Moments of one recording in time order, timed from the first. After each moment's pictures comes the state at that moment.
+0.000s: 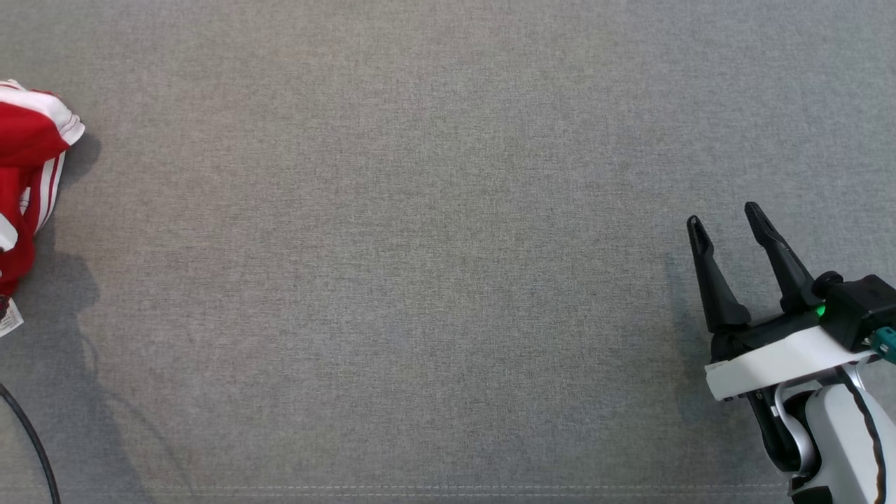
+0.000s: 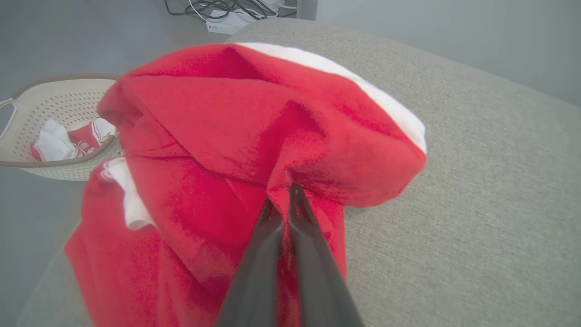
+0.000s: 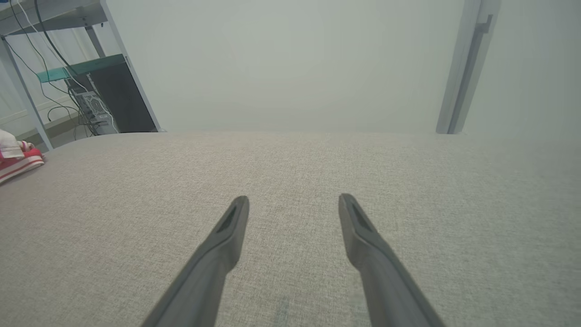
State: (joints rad) left arm -0.95 0.46 -0.03 1.12 -0.51 -0.02 0.20; right arm -0.30 -0.22 0.20 0.20 0.33 0.13 -0.25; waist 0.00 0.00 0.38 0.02
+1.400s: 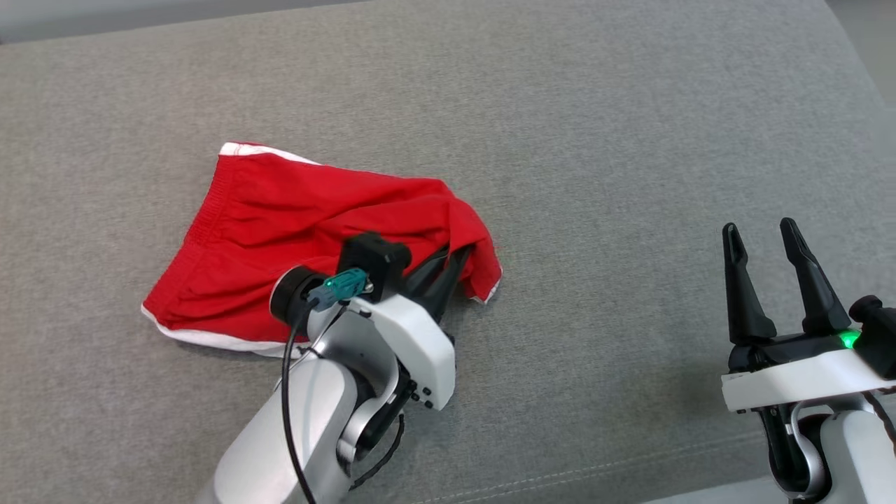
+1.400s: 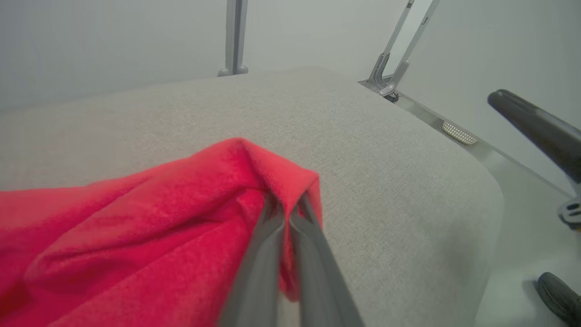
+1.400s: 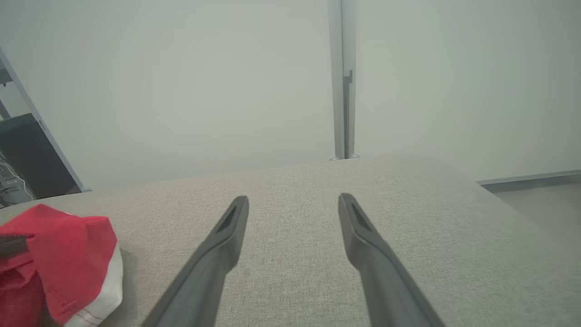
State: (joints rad) left arm -0.43 0.10 -0.55 0.14 -0.44 0.01 0.18; right arm -0.22 -0.13 0.07 0.13 0.33 0.13 -0.25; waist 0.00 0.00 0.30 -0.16
